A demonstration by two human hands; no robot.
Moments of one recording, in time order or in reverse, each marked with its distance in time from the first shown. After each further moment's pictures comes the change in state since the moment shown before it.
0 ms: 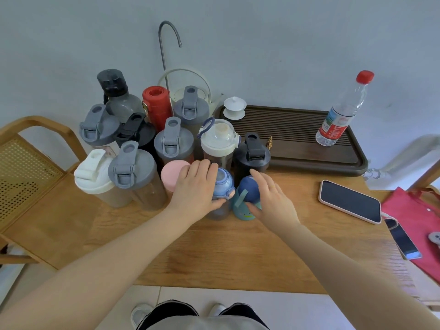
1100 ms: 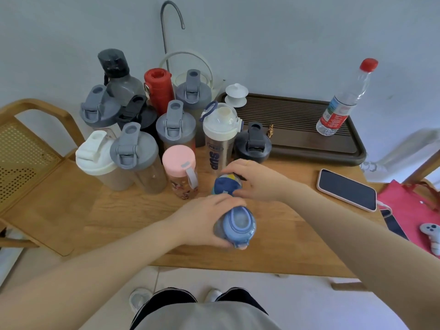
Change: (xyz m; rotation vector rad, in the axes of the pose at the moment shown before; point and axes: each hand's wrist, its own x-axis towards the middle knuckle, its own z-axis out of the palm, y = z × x) left_hand -0.053 0.021 -0.024 -0.644 -0.535 0.225; right_hand 0.029 -0.038 -0.042 0.053 -0.465 -0.331
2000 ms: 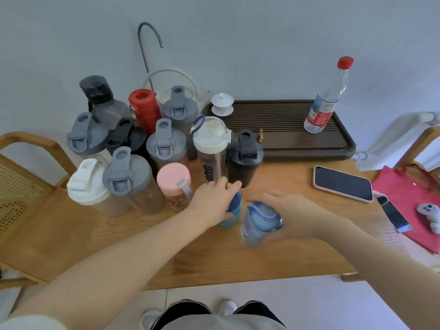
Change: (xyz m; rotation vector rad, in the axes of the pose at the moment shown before) left_hand 0.061 -0.012 -0.011 0.481 -0.018 -0.126; right_hand -0.073 -0.001 0.005 -0.035 -0.054 0.255
